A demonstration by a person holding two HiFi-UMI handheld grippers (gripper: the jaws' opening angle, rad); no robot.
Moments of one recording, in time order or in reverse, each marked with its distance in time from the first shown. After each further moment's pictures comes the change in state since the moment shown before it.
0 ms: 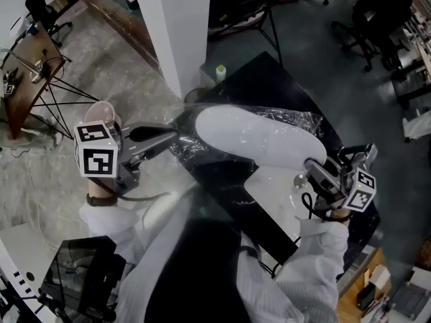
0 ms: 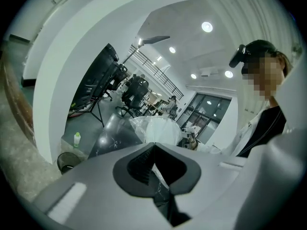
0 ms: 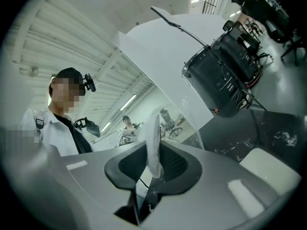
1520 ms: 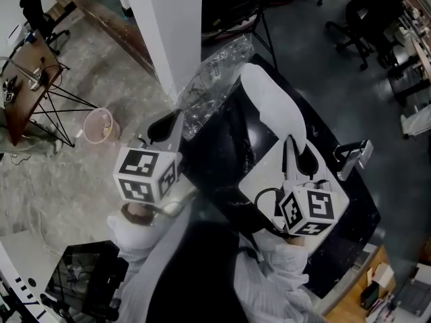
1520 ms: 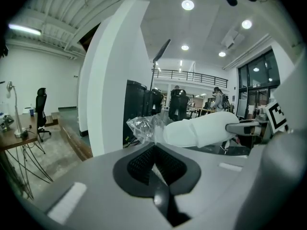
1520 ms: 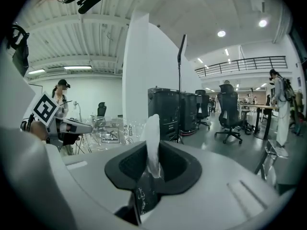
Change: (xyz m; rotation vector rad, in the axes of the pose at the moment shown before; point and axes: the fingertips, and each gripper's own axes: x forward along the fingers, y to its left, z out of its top) left arm 0.029 0.028 0.033 0.247 -0.231 0.725; right arm 0.038 0.000 0.036 -0.480 -0.161 -0.935
